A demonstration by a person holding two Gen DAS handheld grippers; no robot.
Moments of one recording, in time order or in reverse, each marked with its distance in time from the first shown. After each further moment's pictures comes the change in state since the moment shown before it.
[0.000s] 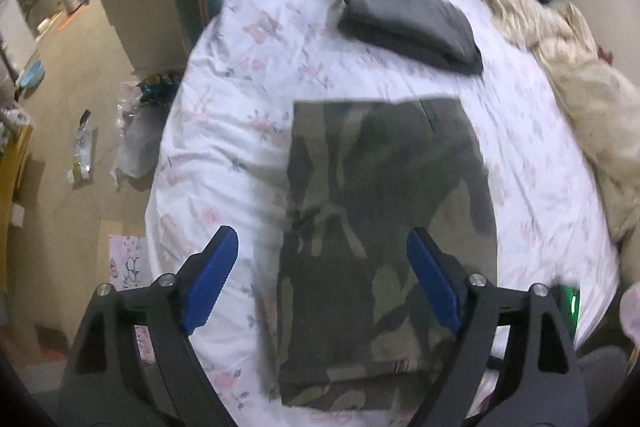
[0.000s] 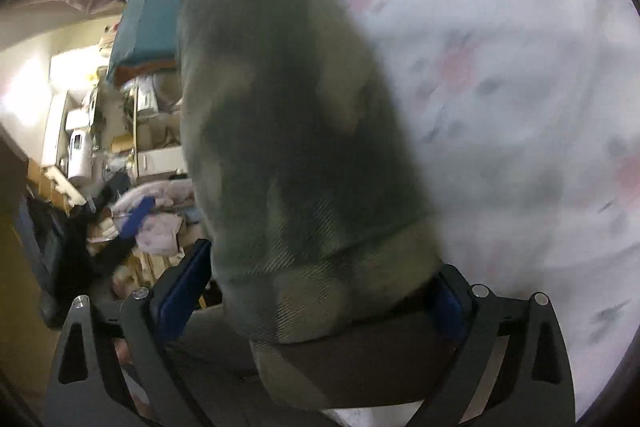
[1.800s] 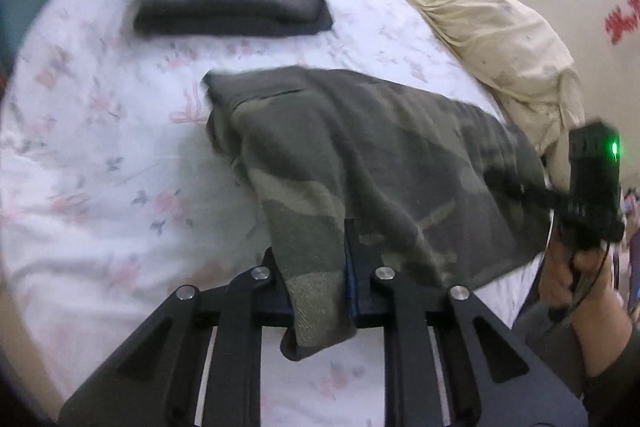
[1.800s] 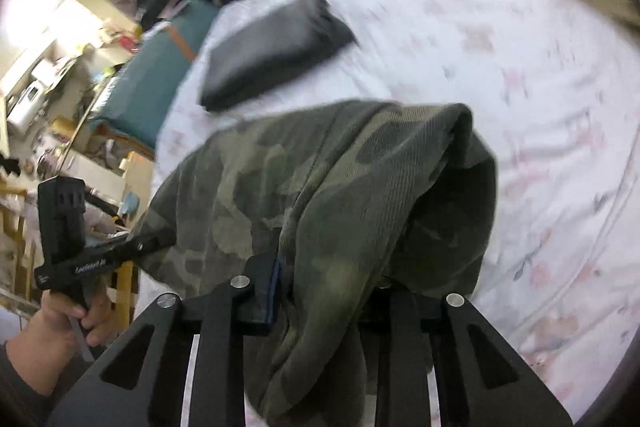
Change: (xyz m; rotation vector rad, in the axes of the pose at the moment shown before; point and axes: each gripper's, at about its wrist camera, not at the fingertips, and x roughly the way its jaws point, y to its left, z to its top) left arm 0.053 -0.103 0.017 0.356 0.121 -0.407; right arm -0.177 0.035 0.089 -0.402 -0.374 -0.346
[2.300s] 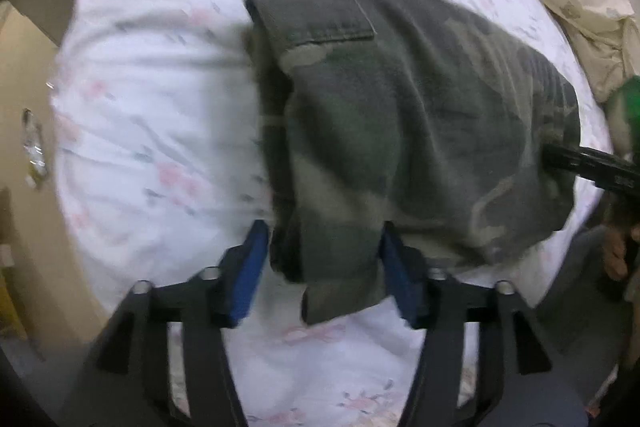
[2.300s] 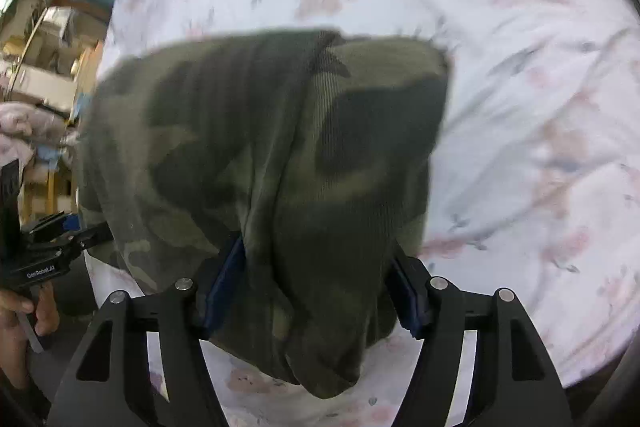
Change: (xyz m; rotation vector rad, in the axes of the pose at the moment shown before) left arm -0.004 0.021 -0.134 -0.136 0.233 0.255; right arm 0.013 0.015 -0.111 -0.041 0.371 -0.217
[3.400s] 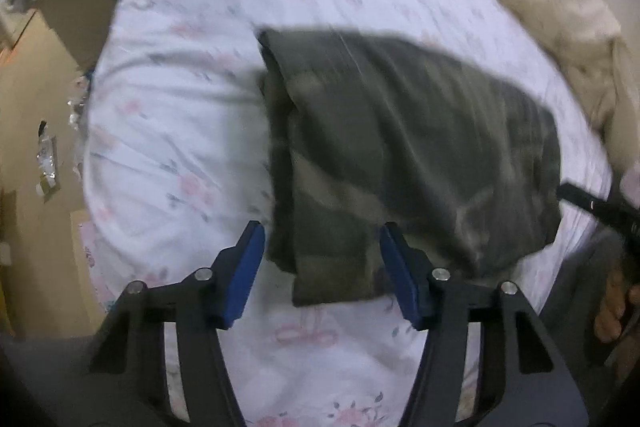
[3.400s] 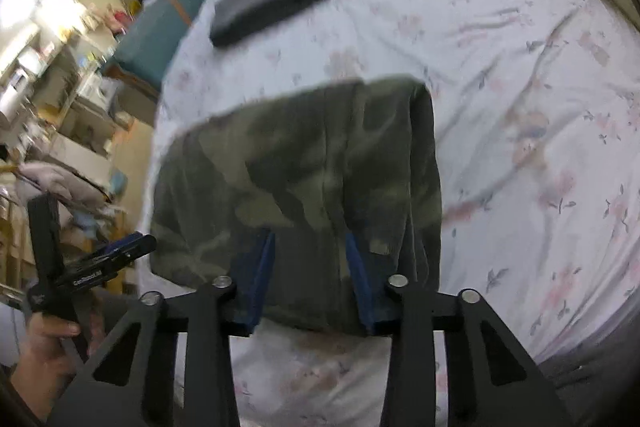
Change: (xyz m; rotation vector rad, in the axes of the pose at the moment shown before) left arm -0.023 -0.011 -0.022 -0.002 -0.152 0.023; right arm -0.047 0.019 -0.054 0.097 -0.279 0.112
